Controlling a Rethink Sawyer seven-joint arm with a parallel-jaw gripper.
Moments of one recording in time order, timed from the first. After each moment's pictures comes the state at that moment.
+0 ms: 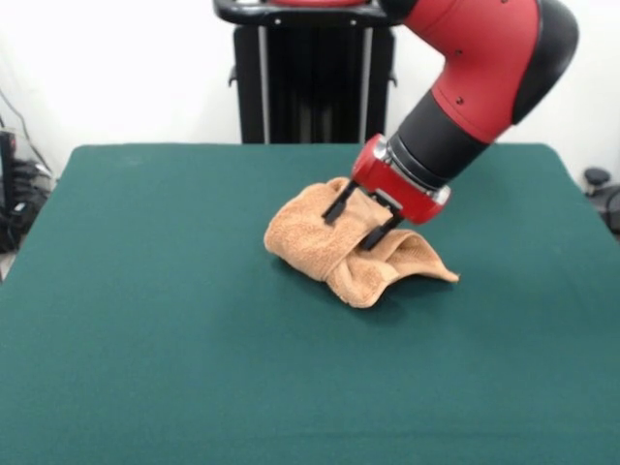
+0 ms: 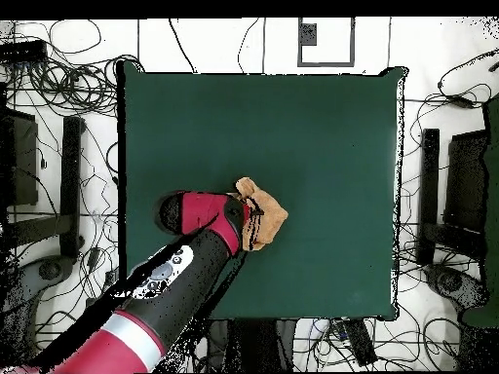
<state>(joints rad) 0.46 -0.10 -0.72 1.40 0.30 0.57 2.00</state>
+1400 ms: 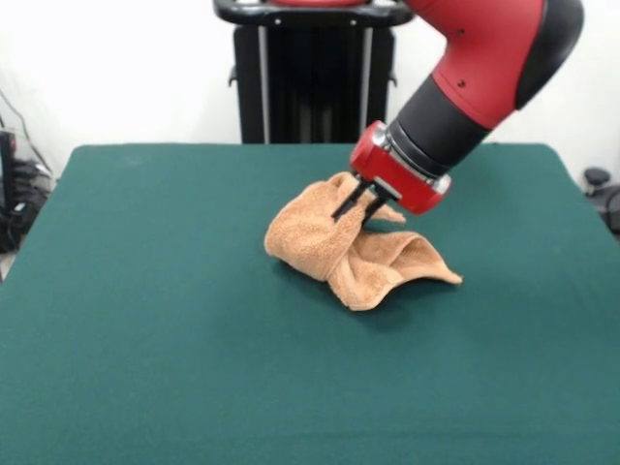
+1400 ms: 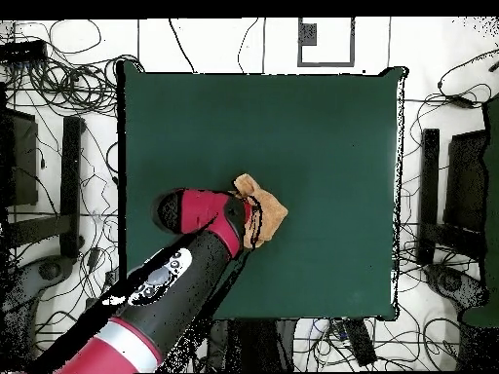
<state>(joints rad) 0.46 -0.12 -0.74 1.40 0.30 0.57 2.00</state>
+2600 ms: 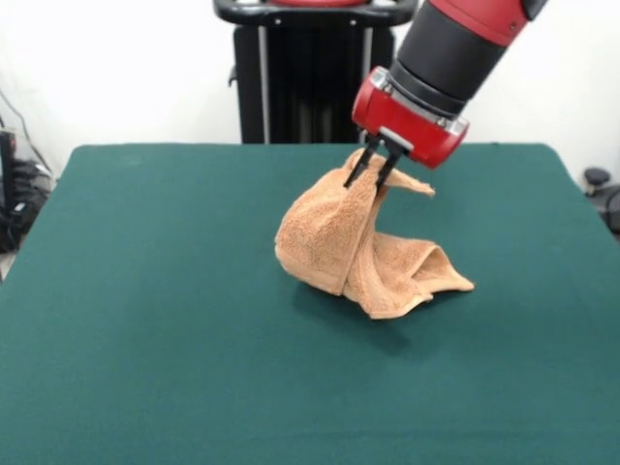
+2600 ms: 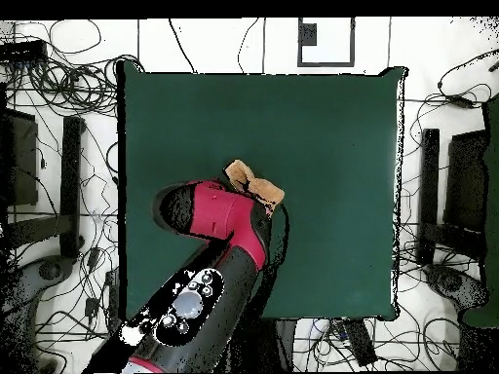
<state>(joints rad) 0.38 -0.34 -0.65 1.48 0.30 0.54 2.00</state>
